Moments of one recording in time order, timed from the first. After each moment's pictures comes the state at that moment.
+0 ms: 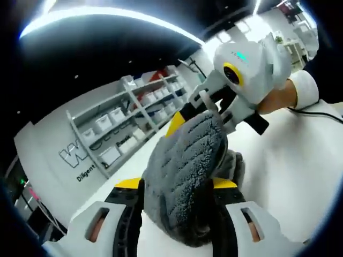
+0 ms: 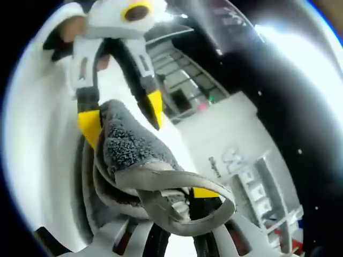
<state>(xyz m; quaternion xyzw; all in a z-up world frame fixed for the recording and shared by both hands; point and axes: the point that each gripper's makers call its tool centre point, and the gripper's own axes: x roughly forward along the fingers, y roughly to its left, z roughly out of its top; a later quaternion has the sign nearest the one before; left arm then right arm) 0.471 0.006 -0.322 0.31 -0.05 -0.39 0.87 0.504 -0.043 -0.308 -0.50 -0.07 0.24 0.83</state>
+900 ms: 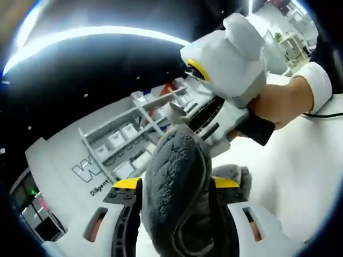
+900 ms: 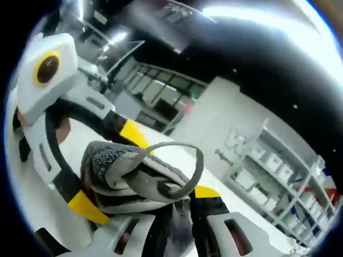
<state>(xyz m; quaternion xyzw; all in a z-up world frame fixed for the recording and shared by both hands) 0.464 -0.020 -0.312 0.31 -0.13 -0.36 0.87 0.500 -0.023 -0.296 -0.32 -0.05 0.26 0.91</state>
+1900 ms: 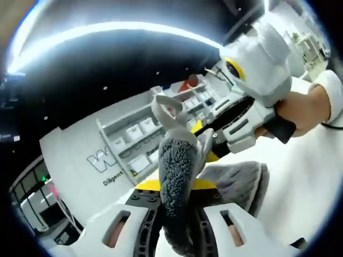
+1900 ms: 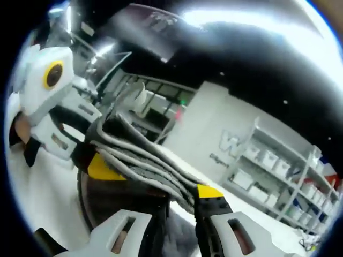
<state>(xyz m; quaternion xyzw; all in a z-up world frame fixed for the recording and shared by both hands) 0.476 0.030 -0.288 0.27 -0.12 -0.29 0.91 0.504 -0.024 -0.285 -0.27 -0.08 0.25 0.93</state>
